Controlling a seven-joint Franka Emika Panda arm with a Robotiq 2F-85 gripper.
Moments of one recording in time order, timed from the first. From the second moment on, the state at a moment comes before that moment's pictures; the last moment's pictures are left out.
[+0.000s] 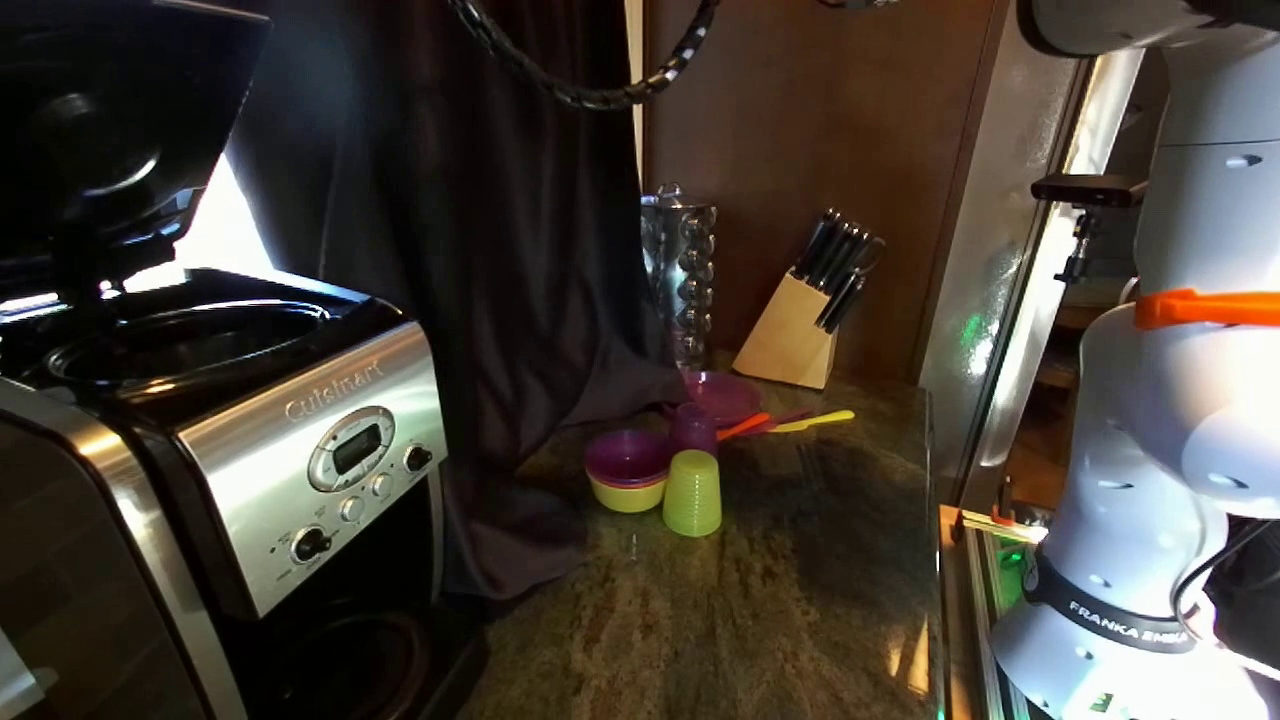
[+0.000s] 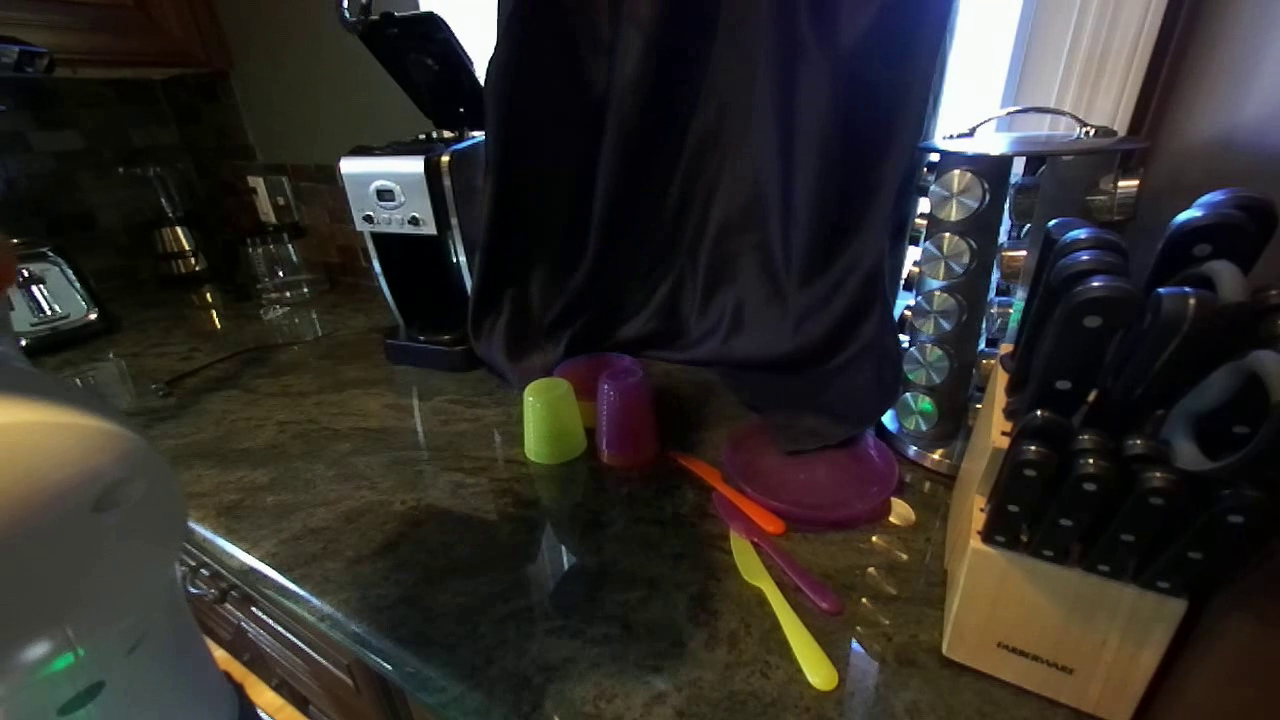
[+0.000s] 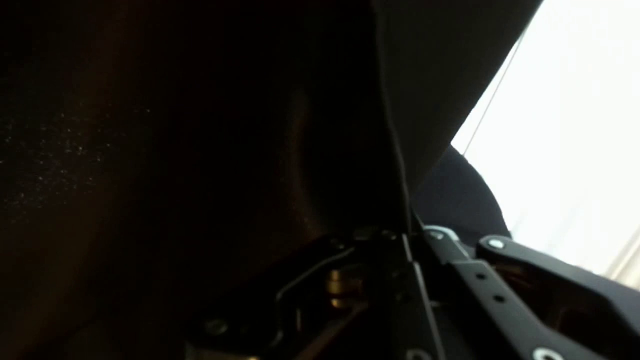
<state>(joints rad) 0.06 0.10 0.30 -1.38 -1.24 2.96 0.84</state>
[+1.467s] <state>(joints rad) 0.19 0.51 0.32 -1.02 -1.65 3.37 1.69</state>
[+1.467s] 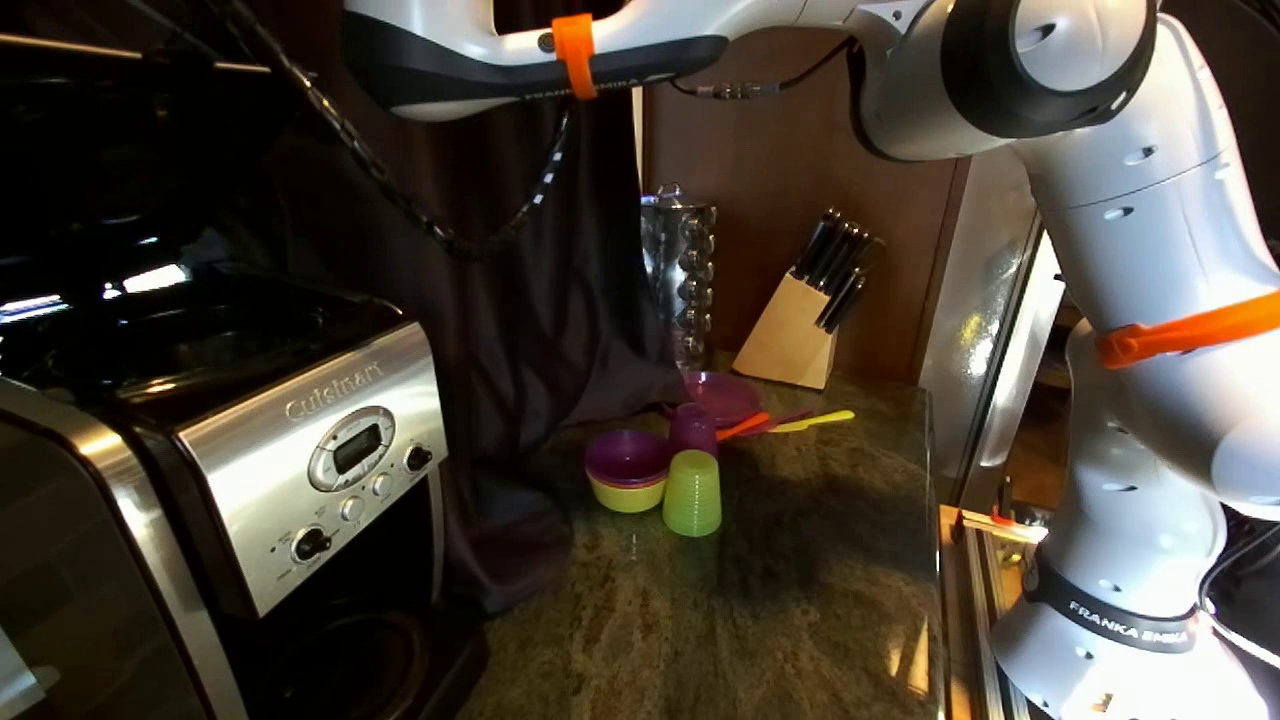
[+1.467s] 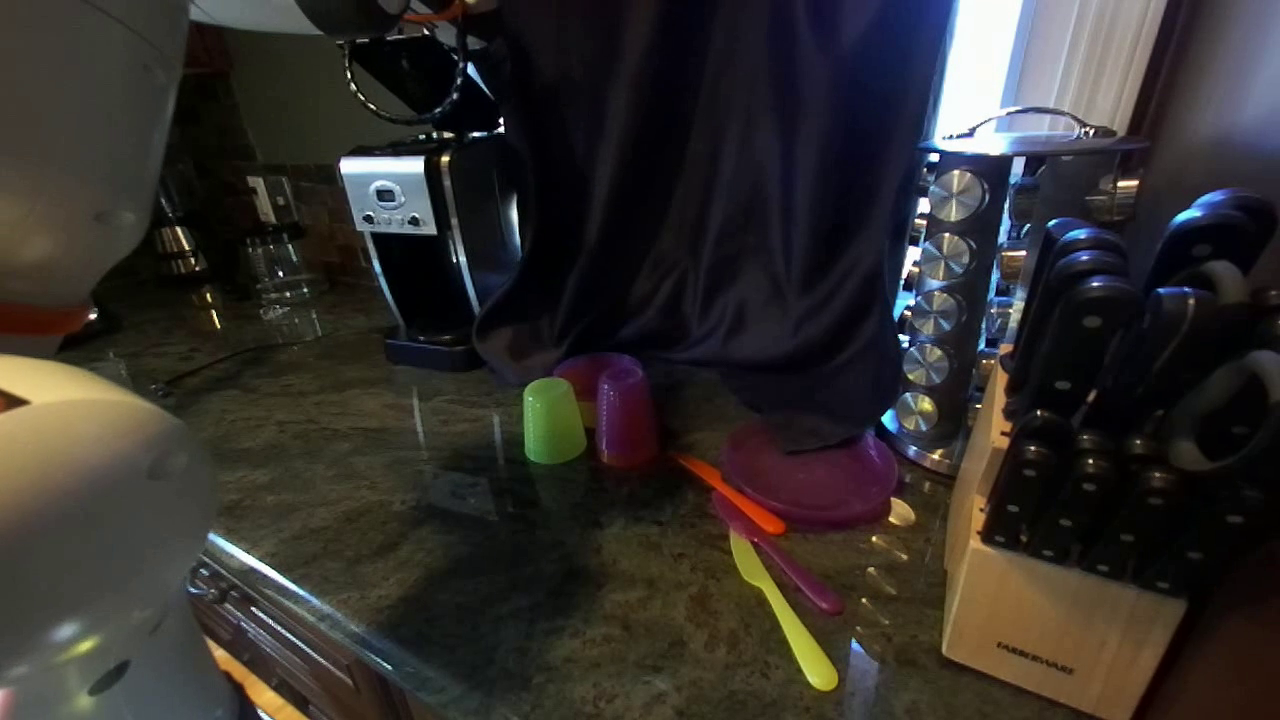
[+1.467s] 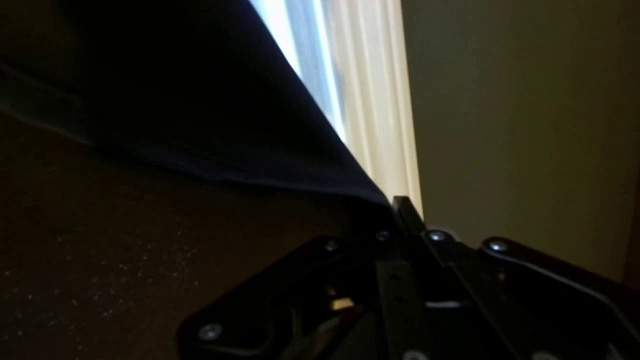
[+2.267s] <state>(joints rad) 0.19 0.35 0.24 -1.19 -1.71 3.33 1.67</state>
